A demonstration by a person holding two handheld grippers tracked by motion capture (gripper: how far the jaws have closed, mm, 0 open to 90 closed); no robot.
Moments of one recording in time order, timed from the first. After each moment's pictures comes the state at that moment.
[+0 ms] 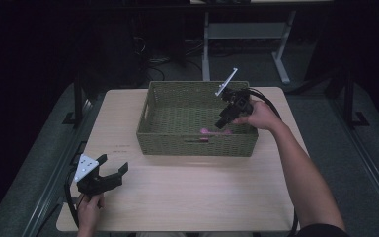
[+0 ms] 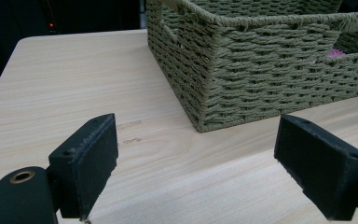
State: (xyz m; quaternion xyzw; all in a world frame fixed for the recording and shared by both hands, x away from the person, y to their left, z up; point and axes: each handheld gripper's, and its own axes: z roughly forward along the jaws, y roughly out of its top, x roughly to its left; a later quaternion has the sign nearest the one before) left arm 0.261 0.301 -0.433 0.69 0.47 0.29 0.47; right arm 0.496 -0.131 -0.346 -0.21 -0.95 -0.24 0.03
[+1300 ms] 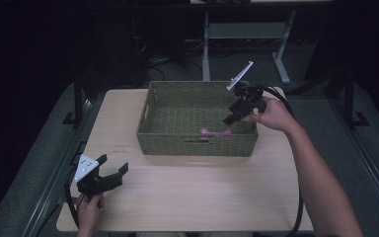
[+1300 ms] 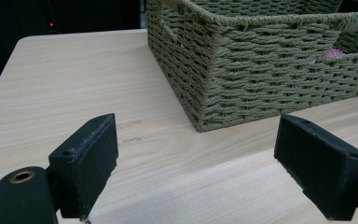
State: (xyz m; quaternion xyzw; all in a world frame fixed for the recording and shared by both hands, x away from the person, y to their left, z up) left arm 0.260 0.301 -0.433 0.69 0.47 0.29 0.47; right arm 0.471 -0.157 -0.312 -0.22 -0.94 -0.27 0.00
